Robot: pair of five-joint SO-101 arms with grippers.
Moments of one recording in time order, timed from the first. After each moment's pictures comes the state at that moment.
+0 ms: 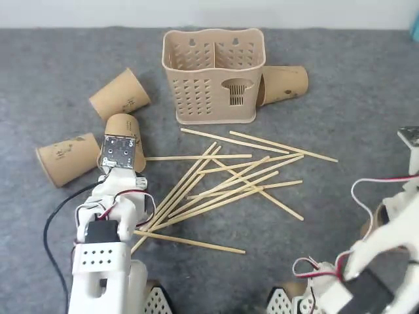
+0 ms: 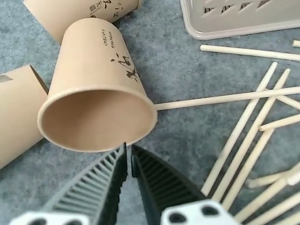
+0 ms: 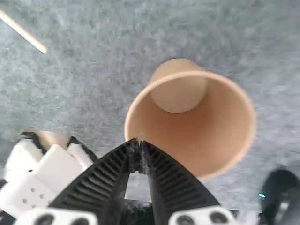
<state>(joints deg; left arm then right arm) -9.7 -66.3 83.6 43.7 -2.4 44.7 -19.2 15.4 100.7 53.1</state>
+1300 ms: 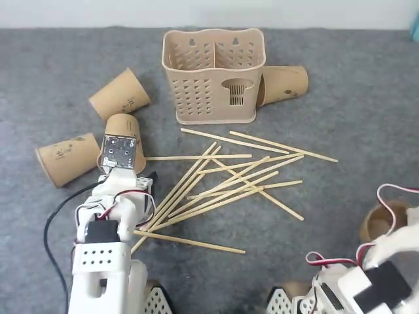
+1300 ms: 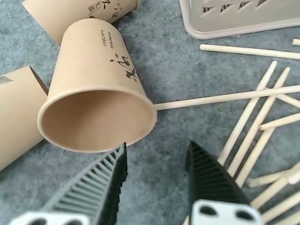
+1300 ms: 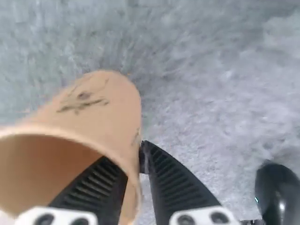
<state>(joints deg) -9.6 -66.3 83.6 43.7 -3.0 54.9 -10.5 21.1 80.3 47.3</state>
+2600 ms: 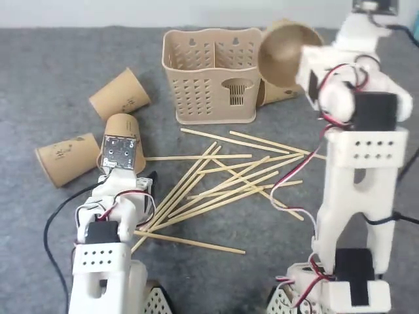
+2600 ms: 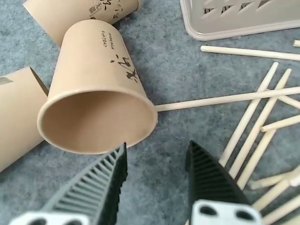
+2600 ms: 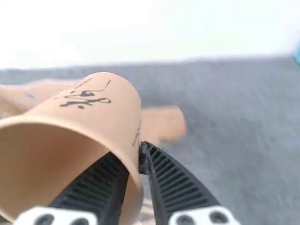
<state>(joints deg) -9.7 -66.3 84.4 42.3 -3.0 -6.2 -9.9 -24.9 74.5 -5.1</state>
